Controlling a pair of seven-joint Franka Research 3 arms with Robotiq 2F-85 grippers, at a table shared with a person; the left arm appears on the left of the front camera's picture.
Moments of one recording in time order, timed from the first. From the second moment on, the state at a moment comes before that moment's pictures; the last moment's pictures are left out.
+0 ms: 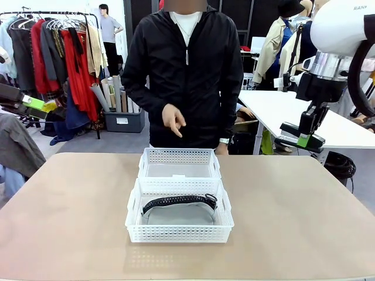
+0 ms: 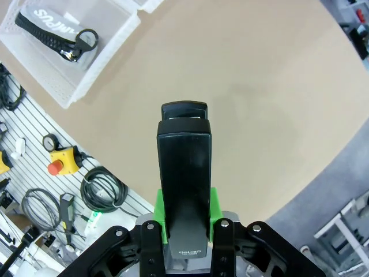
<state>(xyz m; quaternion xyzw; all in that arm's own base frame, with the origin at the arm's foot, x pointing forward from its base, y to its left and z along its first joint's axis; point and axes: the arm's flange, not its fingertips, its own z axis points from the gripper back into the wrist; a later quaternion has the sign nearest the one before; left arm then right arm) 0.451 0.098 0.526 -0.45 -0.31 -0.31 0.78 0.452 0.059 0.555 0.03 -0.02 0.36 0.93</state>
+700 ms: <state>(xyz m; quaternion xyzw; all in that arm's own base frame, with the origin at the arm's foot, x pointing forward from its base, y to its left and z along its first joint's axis) 0.451 0.098 0.526 -0.45 -0.31 -0.31 0.78 0.452 0.059 0.555 0.03 -0.02 0.36 0.93</state>
